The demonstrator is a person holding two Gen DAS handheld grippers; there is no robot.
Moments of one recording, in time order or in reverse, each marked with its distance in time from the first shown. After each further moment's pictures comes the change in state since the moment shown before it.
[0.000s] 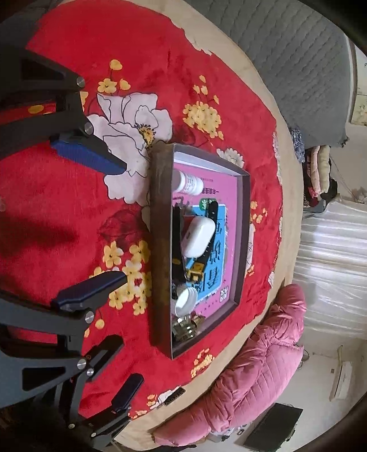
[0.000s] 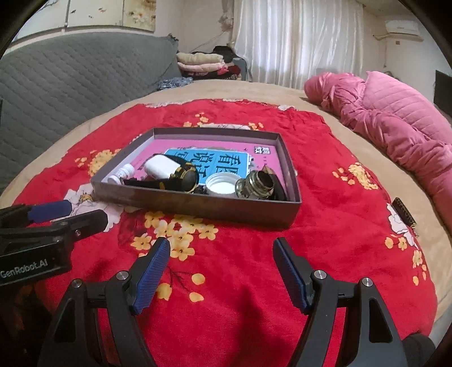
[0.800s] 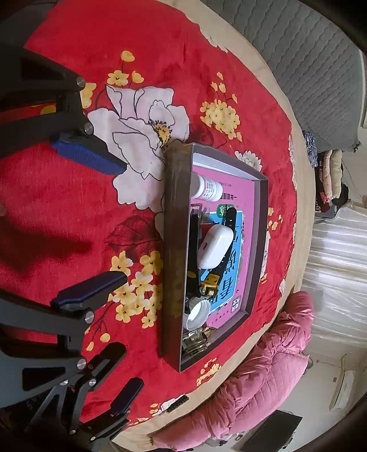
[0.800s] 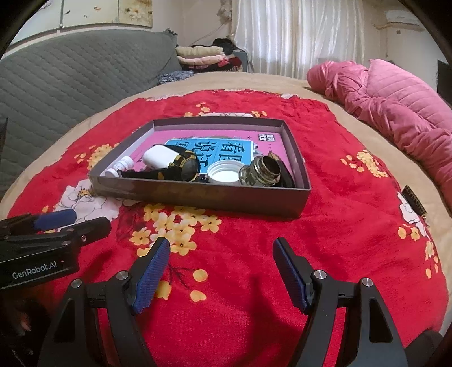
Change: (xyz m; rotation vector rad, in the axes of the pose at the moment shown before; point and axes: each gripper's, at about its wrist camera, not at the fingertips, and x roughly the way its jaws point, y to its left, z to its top) left arm 0.017 0.008 -0.006 -0.025 0.053 0.004; right arm 0.013 -0.003 -0.004 0.033 0.034 0.036
